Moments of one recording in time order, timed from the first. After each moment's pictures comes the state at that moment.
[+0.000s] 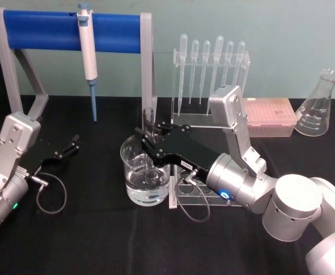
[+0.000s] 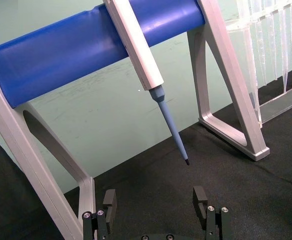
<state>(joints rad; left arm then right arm) -0.20 0.60 0.45 -1.41 -0.25 -0.12 0.03 0.32 0.27 -0.53 -1.48 0.35 0.03 0.43</state>
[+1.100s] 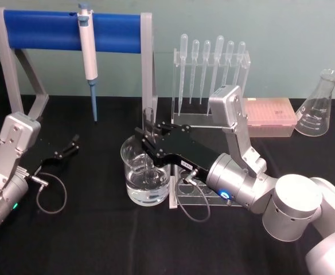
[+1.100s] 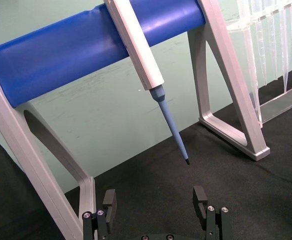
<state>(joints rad) -0.20 0.60 0.45 -1.41 -0.25 -0.12 0.03 0.32 0.27 -0.53 -1.48 0.35 0.03 0.43</state>
